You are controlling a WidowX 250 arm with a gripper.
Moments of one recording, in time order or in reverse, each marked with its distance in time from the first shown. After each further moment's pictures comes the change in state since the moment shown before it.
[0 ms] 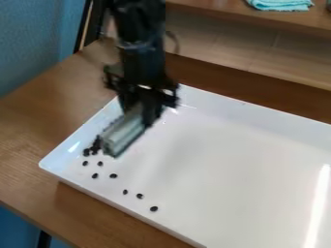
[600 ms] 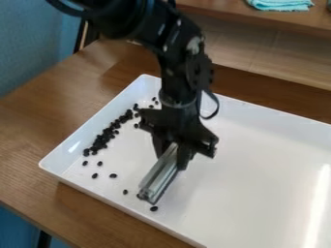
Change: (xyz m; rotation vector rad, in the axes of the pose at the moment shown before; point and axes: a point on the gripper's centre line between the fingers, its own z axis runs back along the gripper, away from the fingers) arm -0.006 -0.039 -0.049 0.094 -0.039 0.007
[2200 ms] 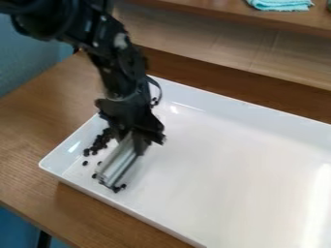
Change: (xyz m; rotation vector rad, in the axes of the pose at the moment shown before) arm -0.001 0.083 -0.004 0.004 -0.124 -0.005
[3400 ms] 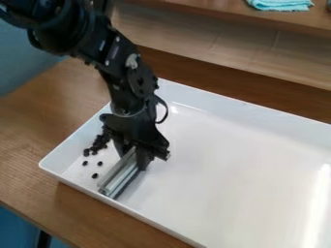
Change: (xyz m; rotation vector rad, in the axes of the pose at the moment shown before) arm -0.011 -0.024 -0.016 -0.005 0.046 -0.024
